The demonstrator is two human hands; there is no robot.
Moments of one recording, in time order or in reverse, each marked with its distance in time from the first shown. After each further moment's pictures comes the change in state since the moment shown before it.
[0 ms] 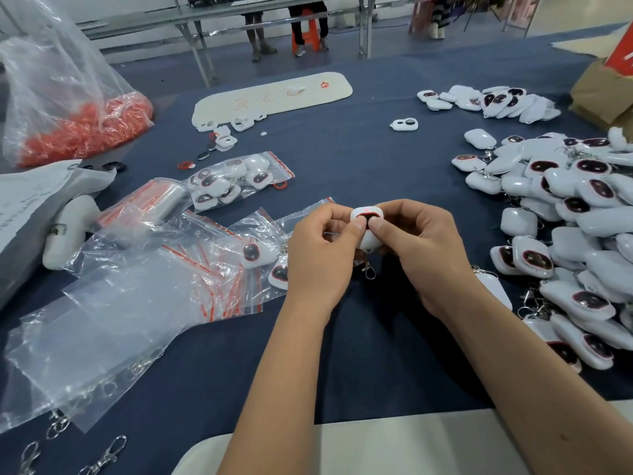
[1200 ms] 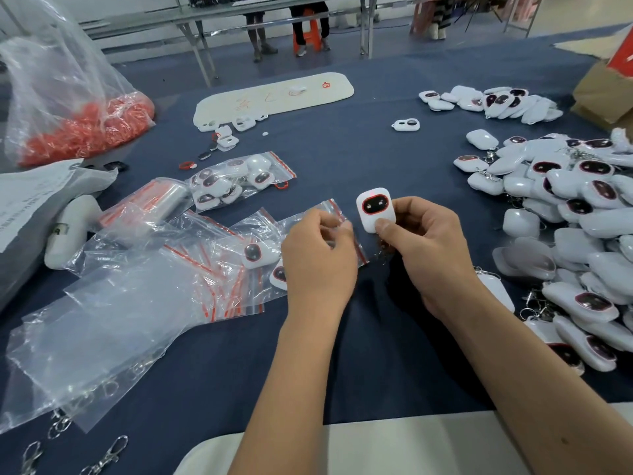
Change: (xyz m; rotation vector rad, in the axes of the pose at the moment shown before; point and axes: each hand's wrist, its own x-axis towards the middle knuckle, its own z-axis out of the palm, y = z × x) left_hand 0.002 -0.007 0.003 0.336 0.215 0.046; right_hand -0.002 -0.003 0.002 -0.053 0.090 0.003
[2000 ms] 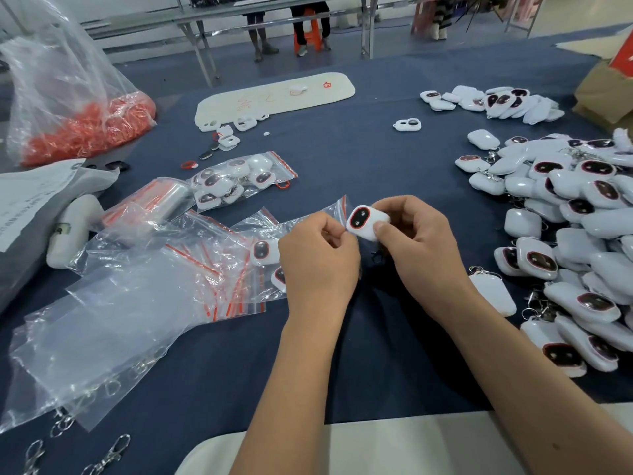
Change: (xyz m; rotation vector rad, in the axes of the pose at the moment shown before) left_hand -0.003 0.004 -0.006 0.087 0.018 0.019; right_hand -0.003 -0.003 0.006 -0.147 -0.016 -0.054
